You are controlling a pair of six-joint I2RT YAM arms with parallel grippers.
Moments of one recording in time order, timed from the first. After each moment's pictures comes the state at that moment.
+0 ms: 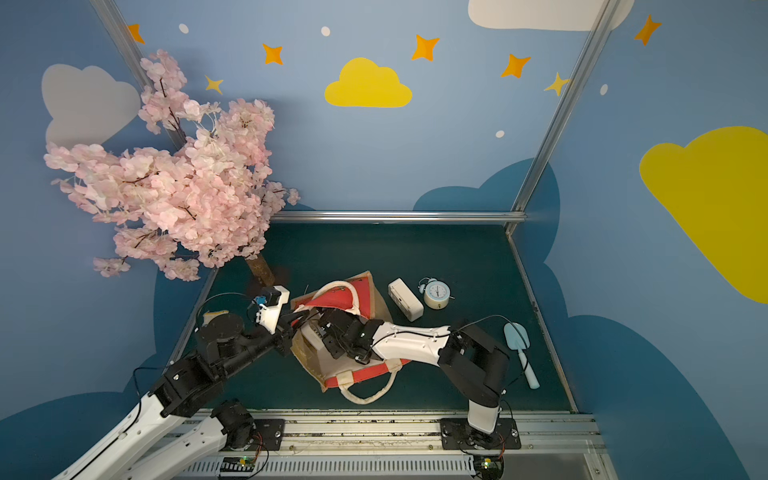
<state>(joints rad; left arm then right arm) -0.69 0.58 0.70 -0.41 -0.01 -0.13 1.15 1.79 1.14 -0.21 0.18 0.27</state>
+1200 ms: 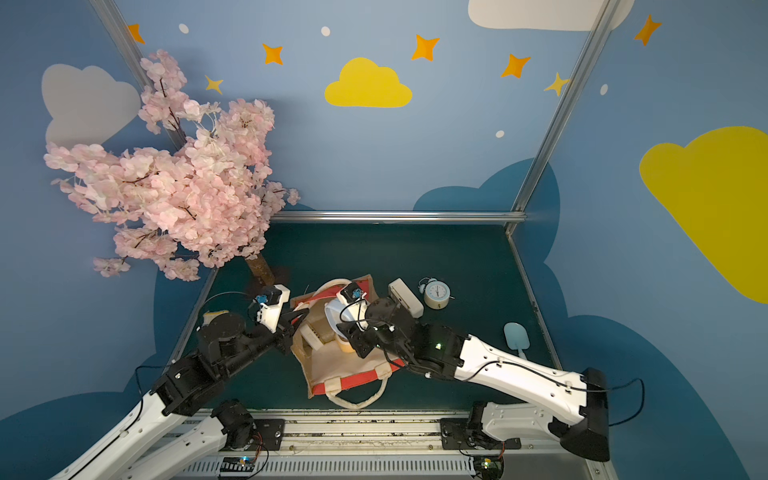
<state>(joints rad) -0.70 0.59 0.70 -0.40 -0.05 -0.12 1.21 1.14 1.12 -0.45 0.19 0.21</state>
